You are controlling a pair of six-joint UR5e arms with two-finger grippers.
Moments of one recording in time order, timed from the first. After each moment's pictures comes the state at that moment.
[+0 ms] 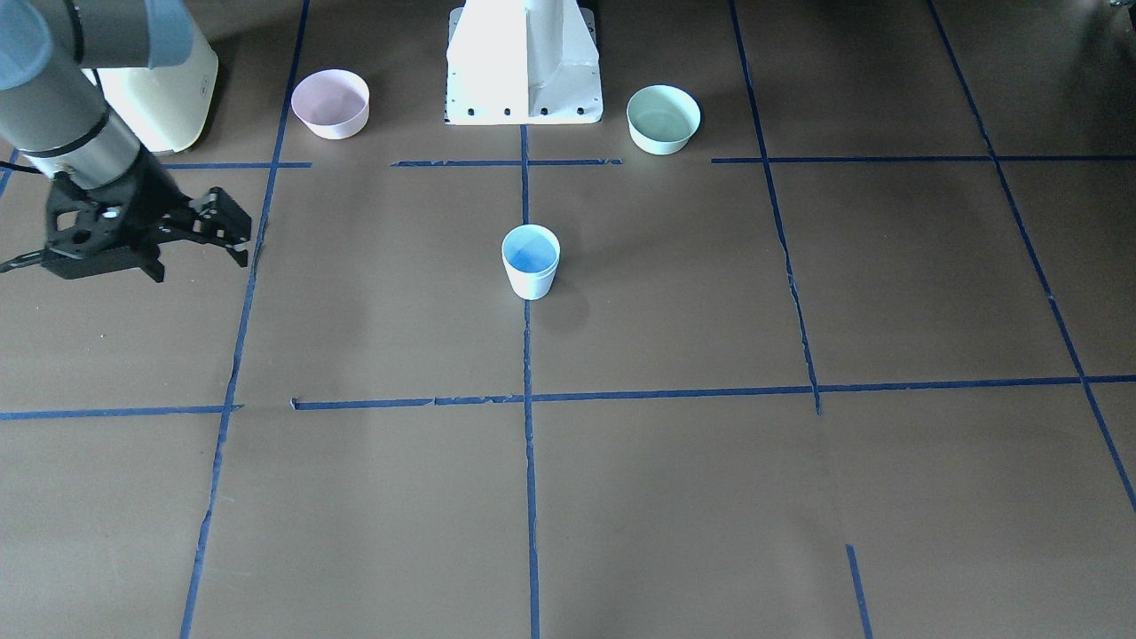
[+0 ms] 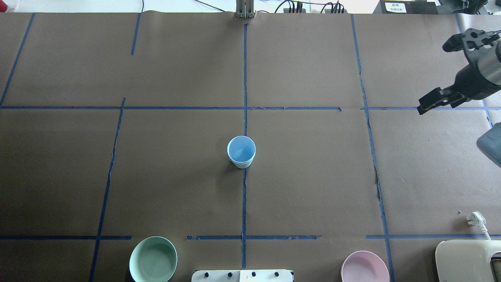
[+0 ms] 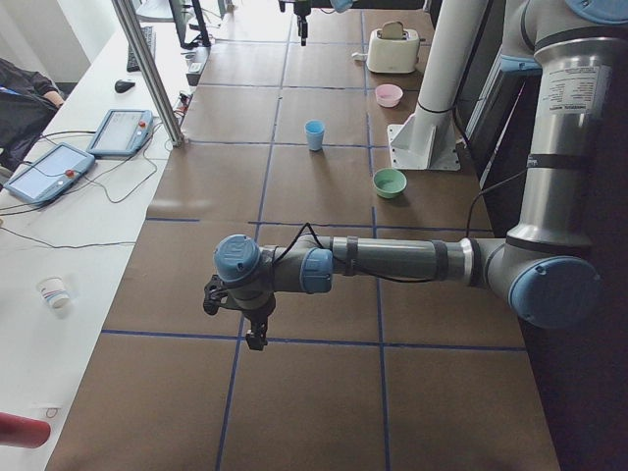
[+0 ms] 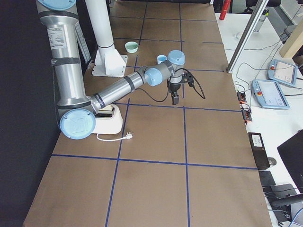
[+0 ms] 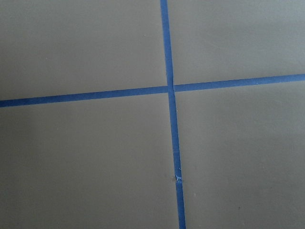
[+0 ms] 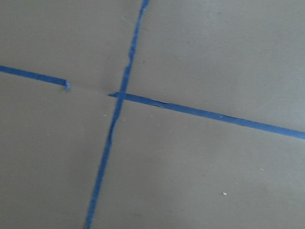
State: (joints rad) left arm -1.53 -1.61 -1.54 -1.55 -2.37 0.06; right arm 1.14 -1.49 1.93 -1.57 2.26 0.39
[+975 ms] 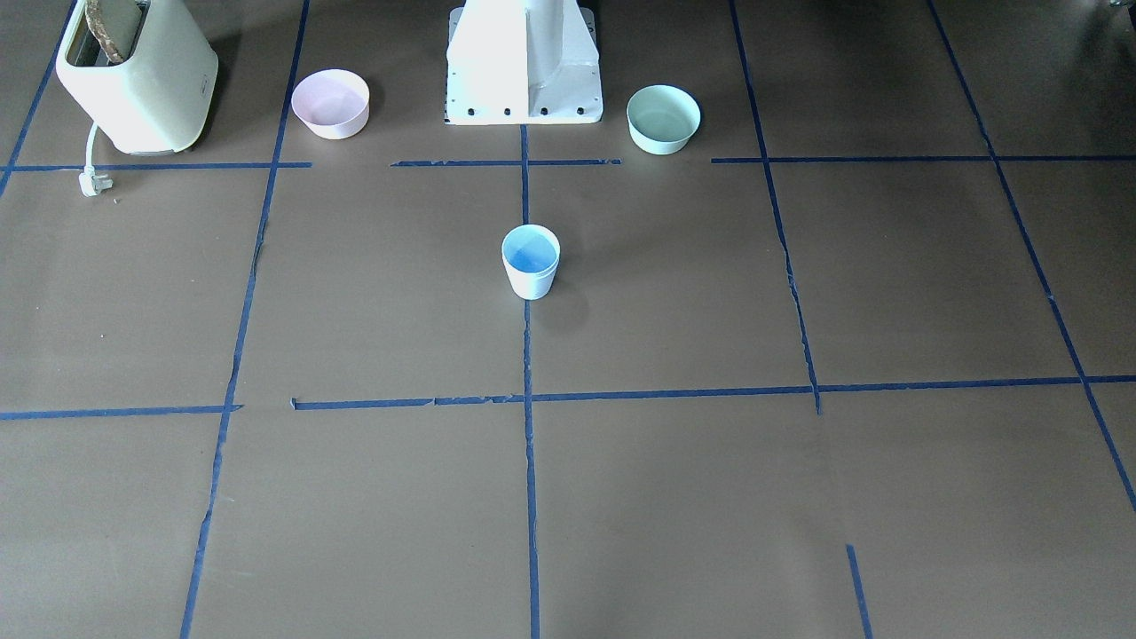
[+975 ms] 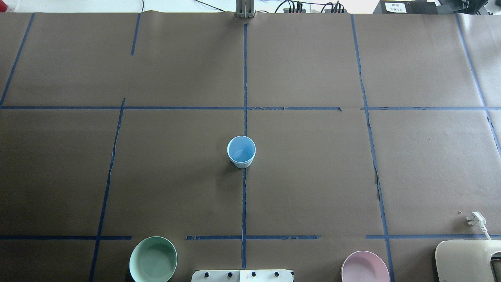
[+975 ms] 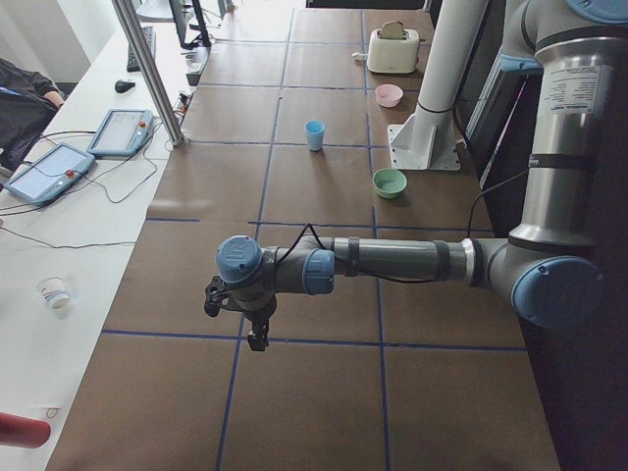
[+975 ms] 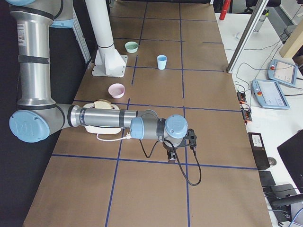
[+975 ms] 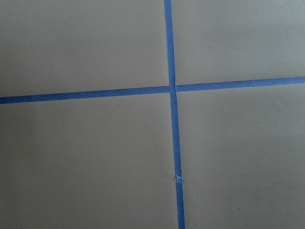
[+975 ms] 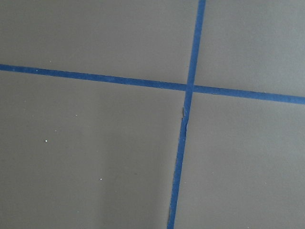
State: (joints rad) left arm -1.53 -1.61 -1.54 -1.56 -2.37 0.05; right arm 1.59 -1.61 1.59 -1.57 2.47 -0.13
